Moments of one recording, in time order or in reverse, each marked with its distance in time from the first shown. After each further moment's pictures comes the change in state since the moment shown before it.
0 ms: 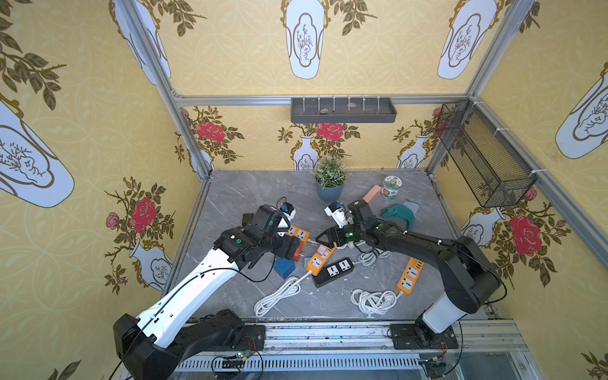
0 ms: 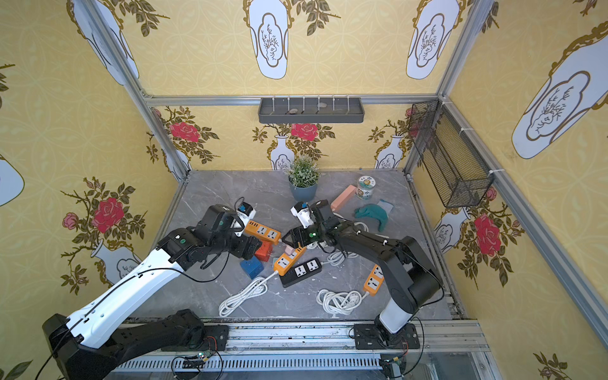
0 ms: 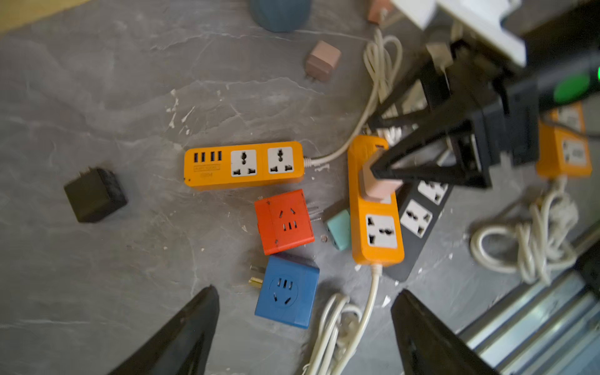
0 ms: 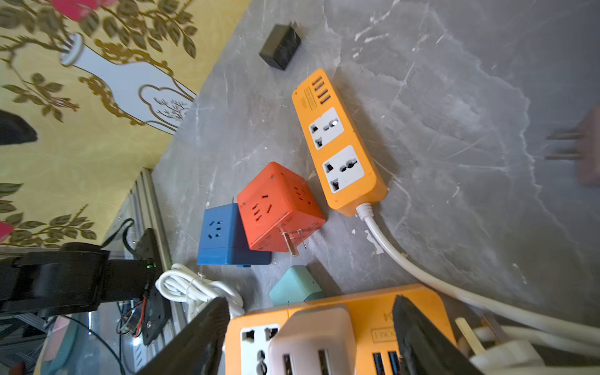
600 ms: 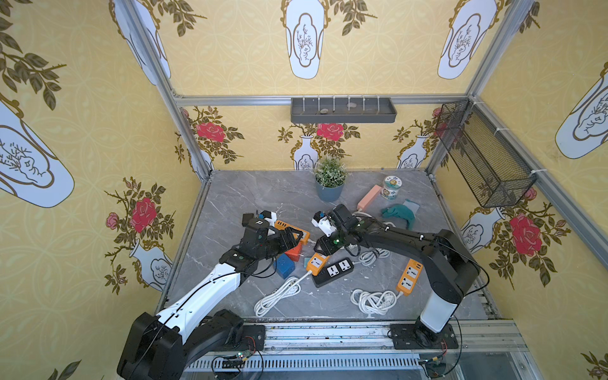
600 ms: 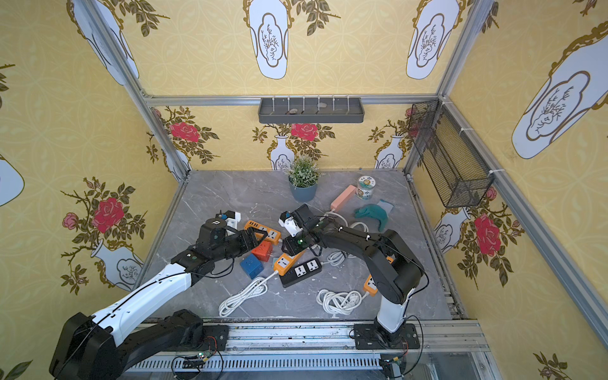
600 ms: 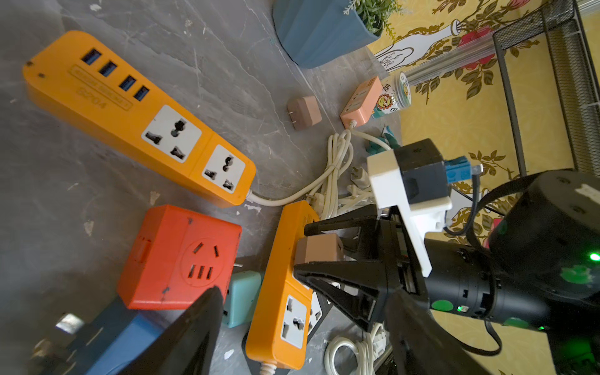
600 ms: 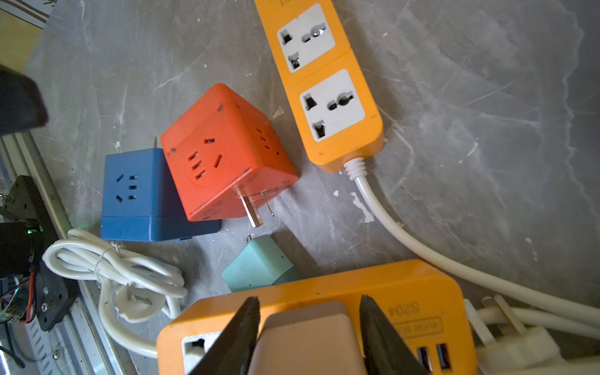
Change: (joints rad) left arm 0.117 -0.014 -0.399 0.646 0.296 -0.629; right arm 0.119 0.087 0.135 -0.262 0.210 -0.134
